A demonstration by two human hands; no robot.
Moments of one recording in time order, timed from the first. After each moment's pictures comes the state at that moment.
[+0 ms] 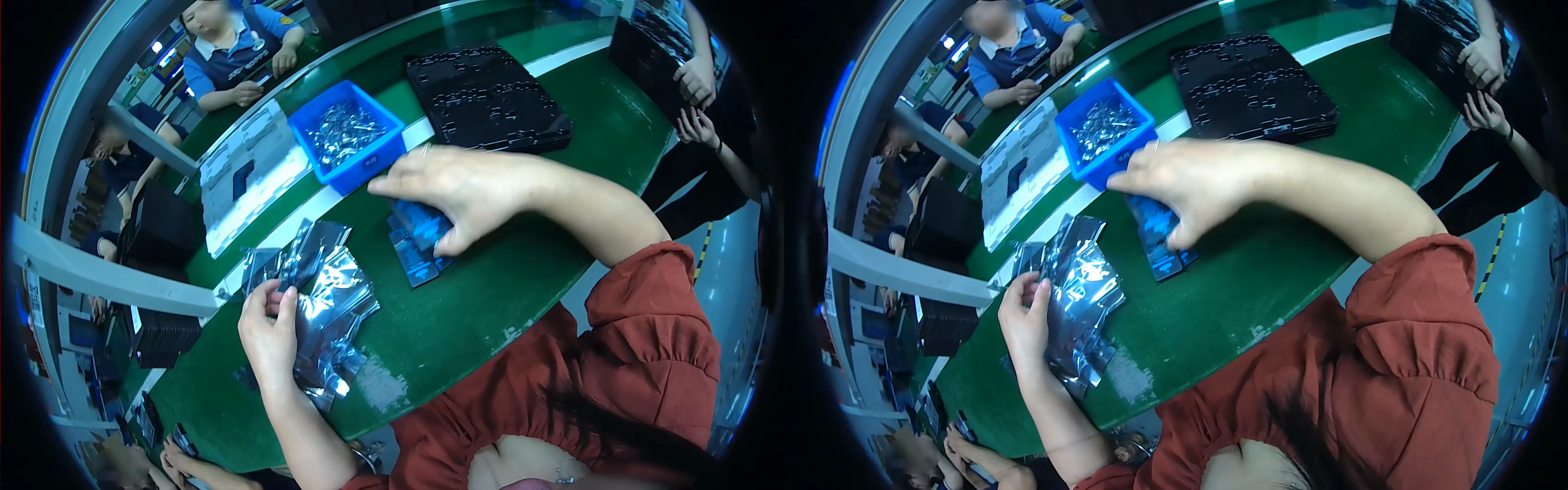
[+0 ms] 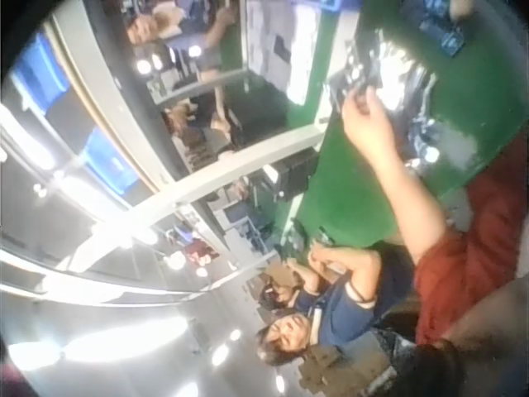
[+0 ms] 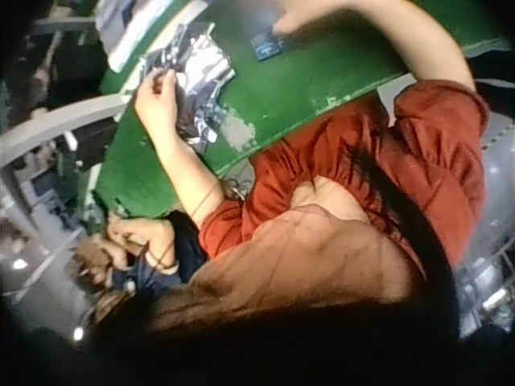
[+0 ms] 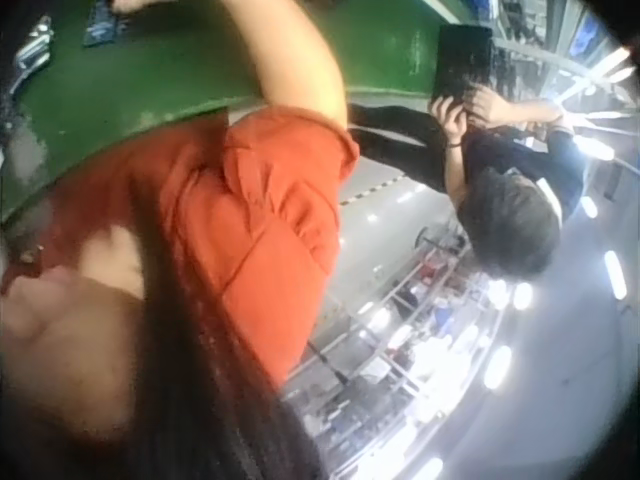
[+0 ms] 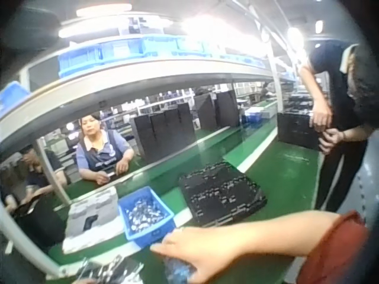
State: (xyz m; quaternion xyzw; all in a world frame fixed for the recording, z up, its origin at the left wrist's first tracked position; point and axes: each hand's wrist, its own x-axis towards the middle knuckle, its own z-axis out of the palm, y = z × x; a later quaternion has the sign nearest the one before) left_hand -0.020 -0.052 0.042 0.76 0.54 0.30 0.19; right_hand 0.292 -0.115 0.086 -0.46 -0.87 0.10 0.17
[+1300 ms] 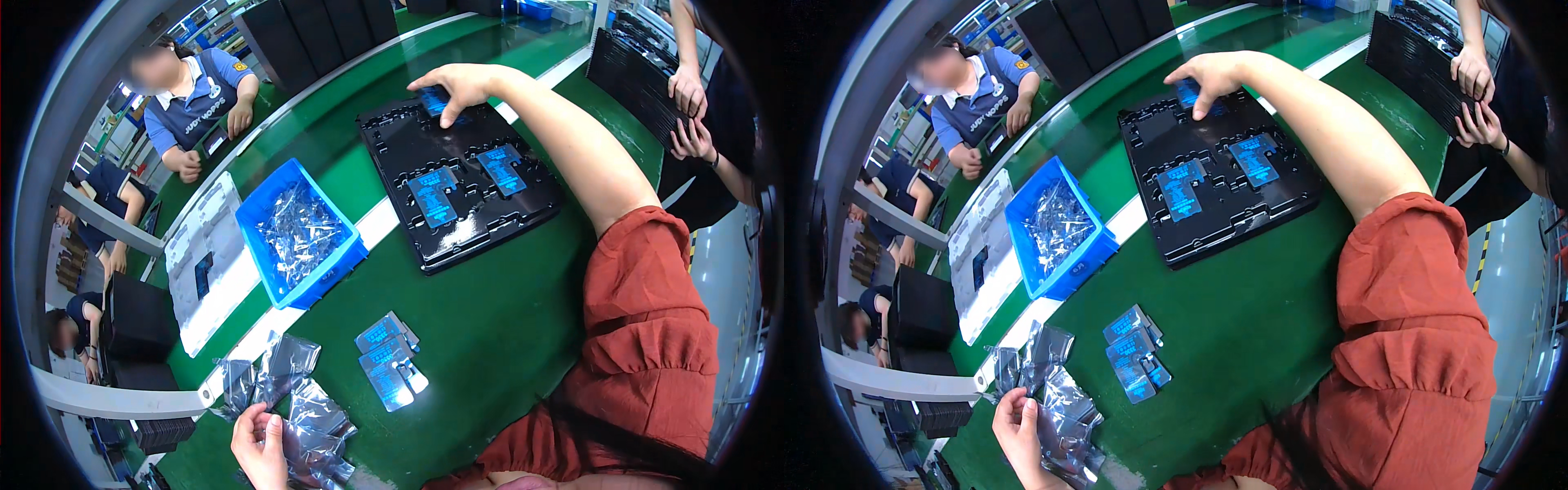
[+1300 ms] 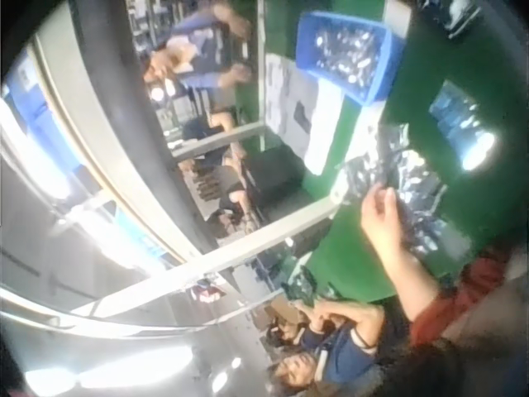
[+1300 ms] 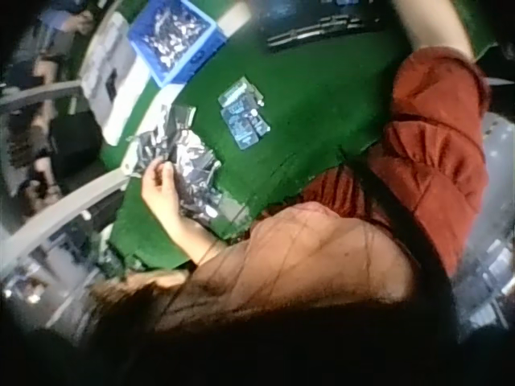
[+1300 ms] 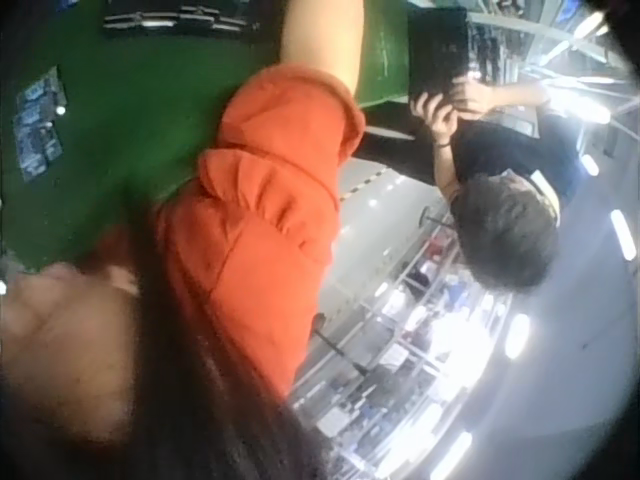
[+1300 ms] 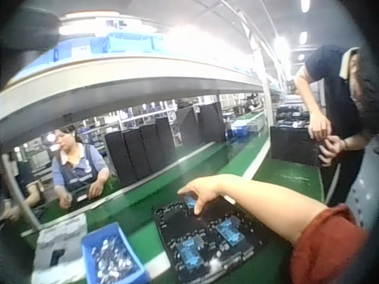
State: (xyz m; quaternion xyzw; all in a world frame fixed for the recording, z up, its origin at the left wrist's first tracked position) left_hand -0.021 -0.046 0.036 0.72 0.57 0.27 0.28; right_hand 0.565 0.015 0.080 -0.69 -0.71 0.09 0.09
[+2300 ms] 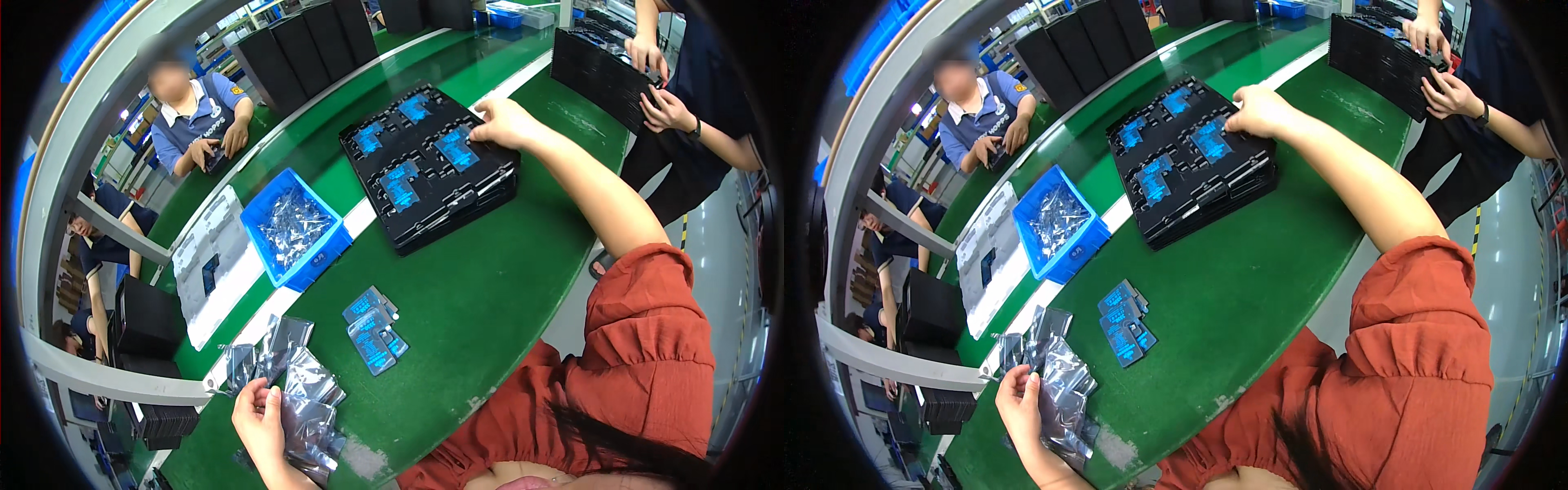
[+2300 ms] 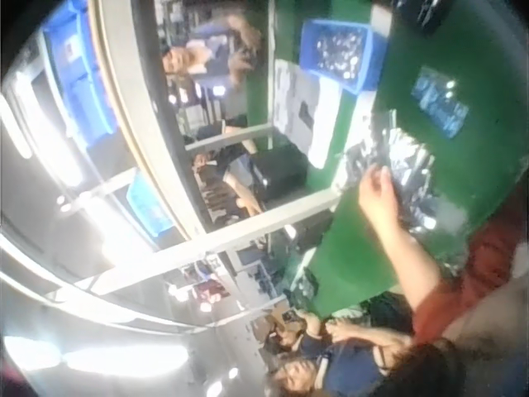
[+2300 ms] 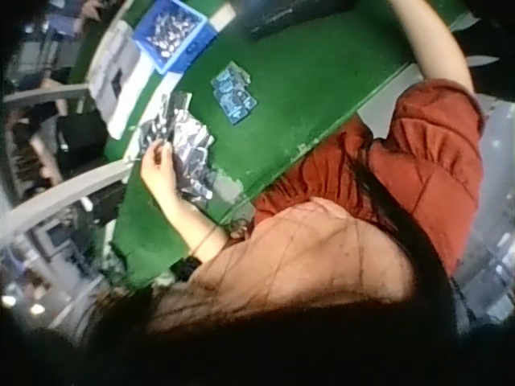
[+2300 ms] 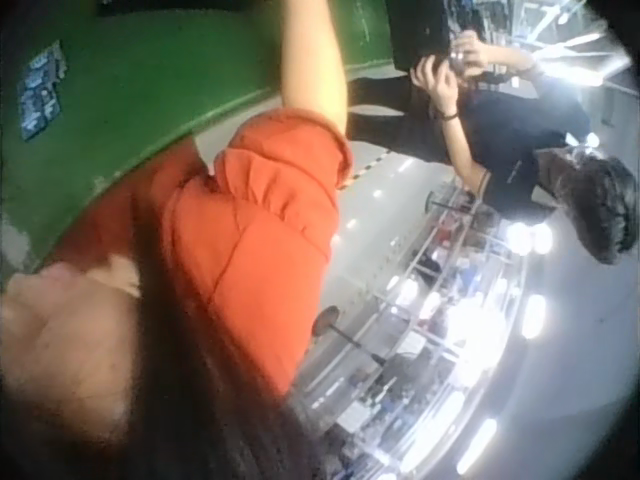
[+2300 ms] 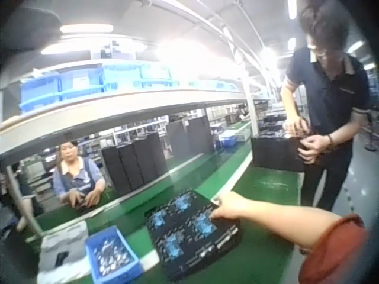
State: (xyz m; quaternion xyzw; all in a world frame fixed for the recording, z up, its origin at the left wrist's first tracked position) left_hand -0.010 -0.055 0.048 0.75 0.55 0.27 0.26; right_hand 0.513 -0.133 0.072 -0.86 -0.42 0.02 0.29
